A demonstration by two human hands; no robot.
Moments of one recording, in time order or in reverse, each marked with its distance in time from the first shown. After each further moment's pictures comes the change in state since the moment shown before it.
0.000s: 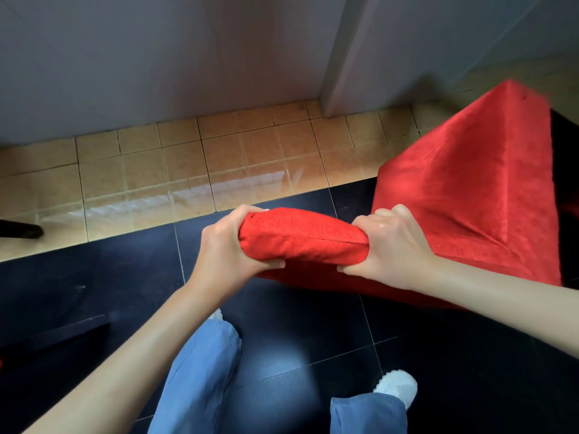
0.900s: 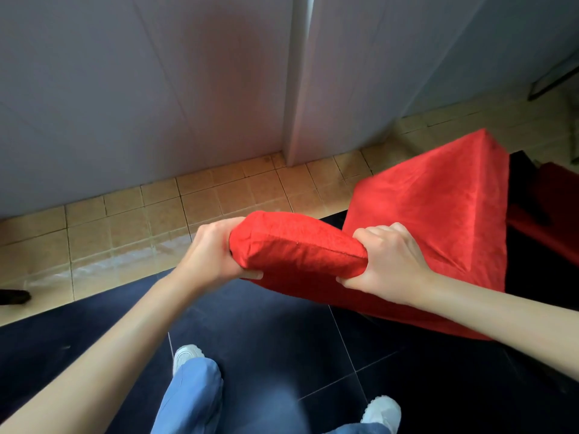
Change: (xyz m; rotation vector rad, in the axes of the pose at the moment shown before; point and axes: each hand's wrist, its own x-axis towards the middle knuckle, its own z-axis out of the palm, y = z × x) left_hand 0.045 0.103 -0.012 0.116 -0.195 0.167; right_hand -0.050 0.045 -0.104 0.002 0.200 0.092
